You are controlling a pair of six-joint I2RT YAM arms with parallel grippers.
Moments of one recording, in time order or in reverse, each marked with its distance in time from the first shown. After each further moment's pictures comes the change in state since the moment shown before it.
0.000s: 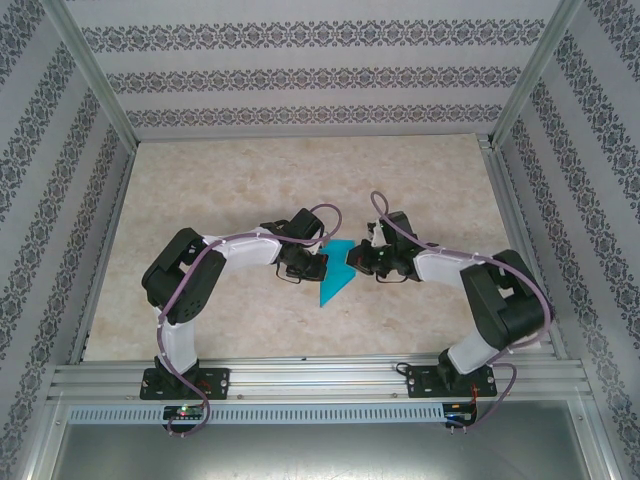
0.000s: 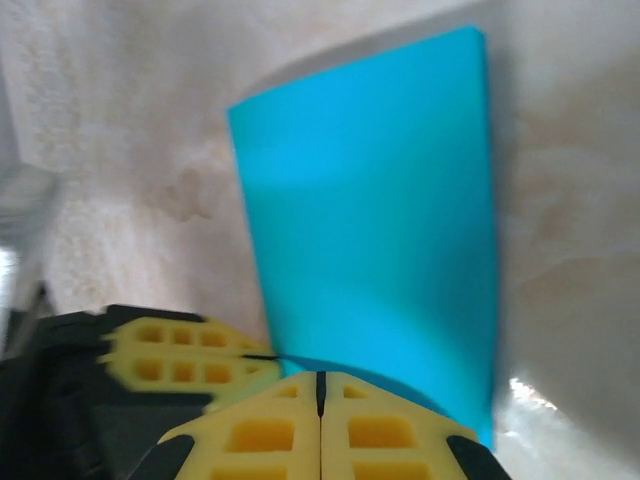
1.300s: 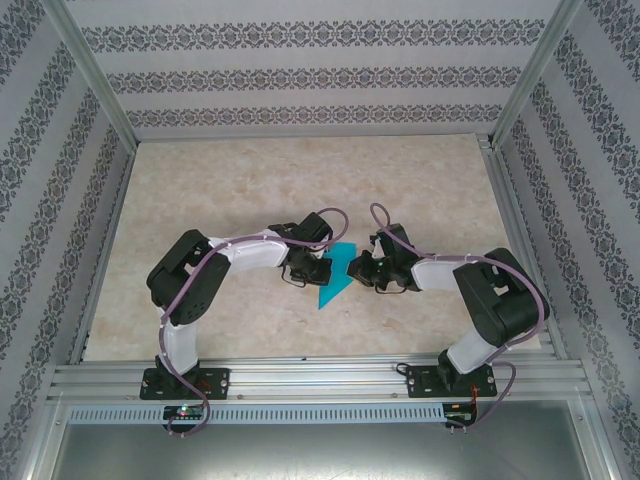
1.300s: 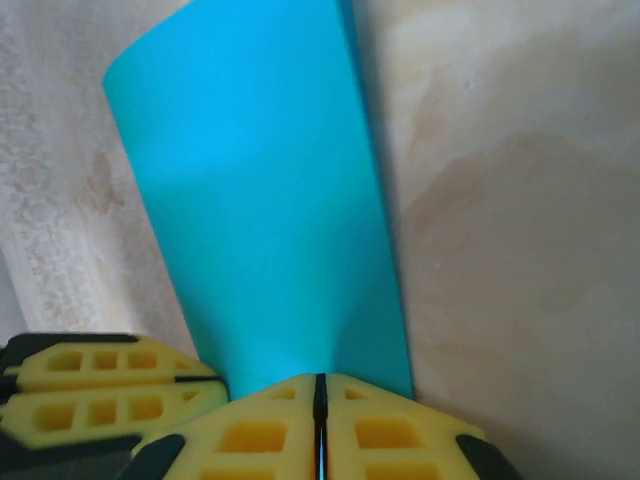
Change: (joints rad) left arm -0.053 0.015 0.033 -0.046 -0.055 -0.061; right arm 0.035 -0.014 -0.092 0.072 0.056 0.106
